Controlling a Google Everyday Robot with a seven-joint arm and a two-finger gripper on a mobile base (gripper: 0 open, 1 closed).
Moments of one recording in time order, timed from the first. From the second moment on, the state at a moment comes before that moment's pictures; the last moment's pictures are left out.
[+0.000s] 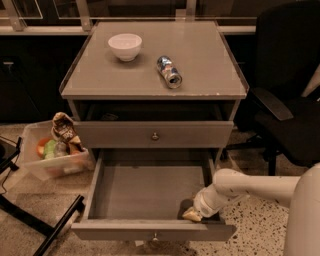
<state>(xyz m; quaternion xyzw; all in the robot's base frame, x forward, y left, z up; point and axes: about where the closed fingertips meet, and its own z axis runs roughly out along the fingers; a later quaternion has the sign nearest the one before) 0.493 -0.133 0.389 -0.50 0.83 0.21 0.14</state>
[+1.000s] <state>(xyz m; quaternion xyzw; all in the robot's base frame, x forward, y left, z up) 0.485 -0.097 0.459 -0.55 0.80 0.16 0.17</state>
